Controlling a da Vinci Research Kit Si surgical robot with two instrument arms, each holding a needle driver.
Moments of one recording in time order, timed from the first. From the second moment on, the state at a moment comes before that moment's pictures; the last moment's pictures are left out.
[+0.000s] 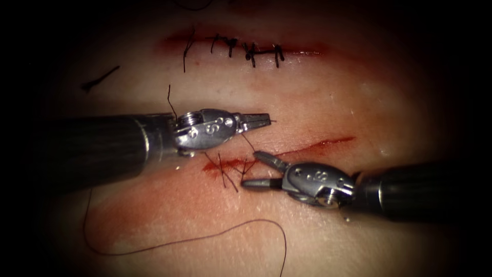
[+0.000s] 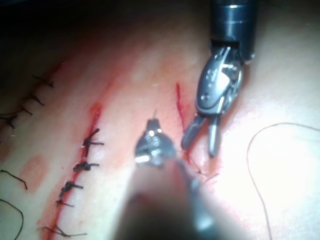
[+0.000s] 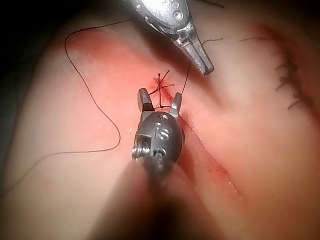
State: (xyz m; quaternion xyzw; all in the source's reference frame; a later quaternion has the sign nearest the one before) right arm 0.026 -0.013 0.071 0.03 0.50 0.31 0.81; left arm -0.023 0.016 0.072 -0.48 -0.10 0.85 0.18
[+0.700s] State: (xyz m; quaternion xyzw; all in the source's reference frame) right arm 0.030 -0.009 0.073 0.03 0.51 0.31 0.80; left arm -0.024 0.016 0.068 -0.48 -0.10 0.85 0.19
